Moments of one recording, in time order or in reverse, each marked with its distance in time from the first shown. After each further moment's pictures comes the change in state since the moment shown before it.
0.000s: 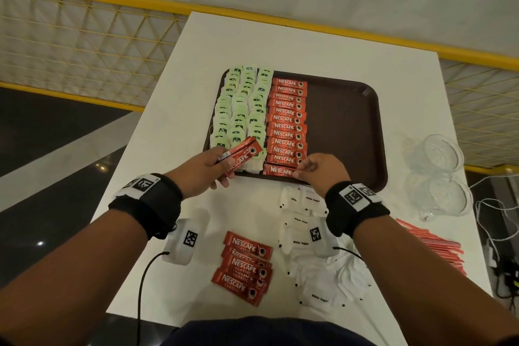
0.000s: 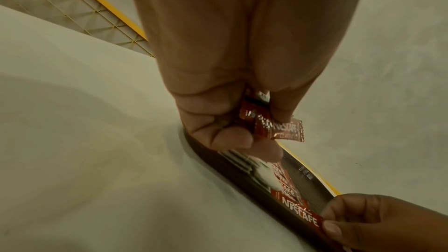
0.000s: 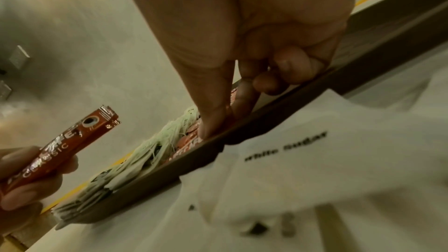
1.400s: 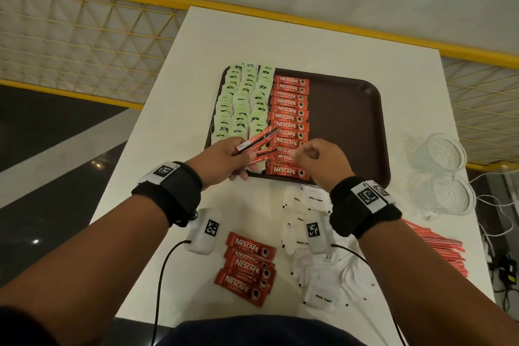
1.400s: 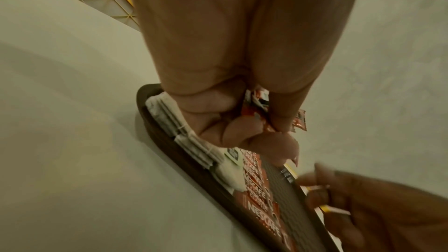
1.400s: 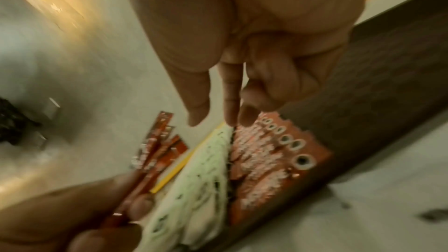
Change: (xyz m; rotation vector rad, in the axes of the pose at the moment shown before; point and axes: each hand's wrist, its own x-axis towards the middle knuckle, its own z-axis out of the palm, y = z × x) left_hand 0.020 0.024 0.012 -0.154 -0.052 0.021; right_hand -0.015 -0.030 -0.010 0.143 0.070 -0.087
